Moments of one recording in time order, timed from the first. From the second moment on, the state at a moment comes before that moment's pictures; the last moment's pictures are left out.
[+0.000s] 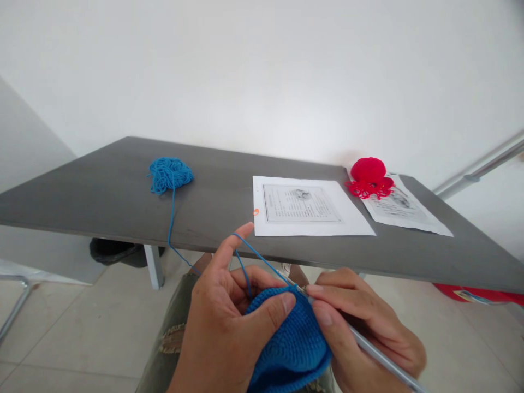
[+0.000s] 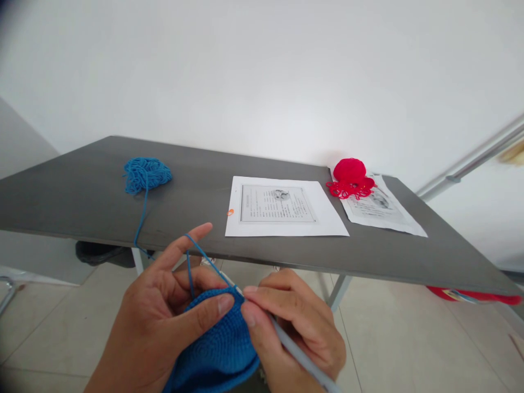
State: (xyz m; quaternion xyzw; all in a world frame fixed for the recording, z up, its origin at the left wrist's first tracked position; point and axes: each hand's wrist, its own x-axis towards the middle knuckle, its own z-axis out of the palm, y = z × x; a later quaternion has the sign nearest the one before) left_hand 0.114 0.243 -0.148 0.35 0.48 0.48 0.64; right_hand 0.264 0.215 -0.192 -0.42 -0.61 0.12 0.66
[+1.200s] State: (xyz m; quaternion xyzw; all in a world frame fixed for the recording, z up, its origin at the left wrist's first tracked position) left_hand 0.117 0.245 -0.143 0.33 0.49 0.50 0.63; right_hand 0.275 0.212 -0.201 -0.39 -0.48 0.39 0.68
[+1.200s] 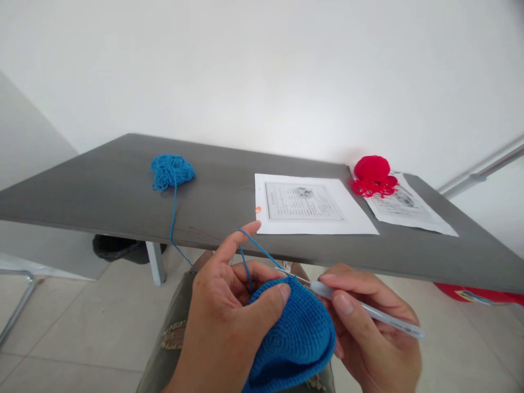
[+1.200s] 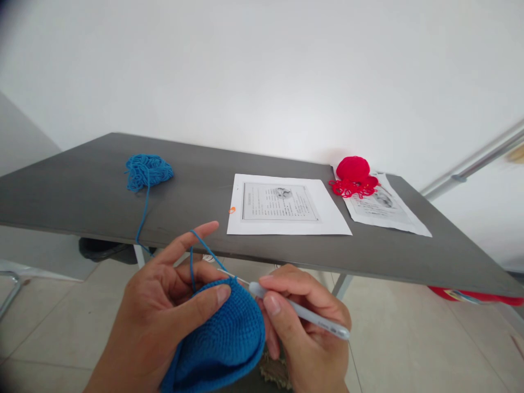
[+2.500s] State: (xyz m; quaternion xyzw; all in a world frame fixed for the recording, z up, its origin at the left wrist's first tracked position) left_hand 0.119 0.245 -0.141 0.38 0.51 0.51 0.59; right_hand 0.296 0.210 -0.183 -0.42 -0.66 0.18 0.60
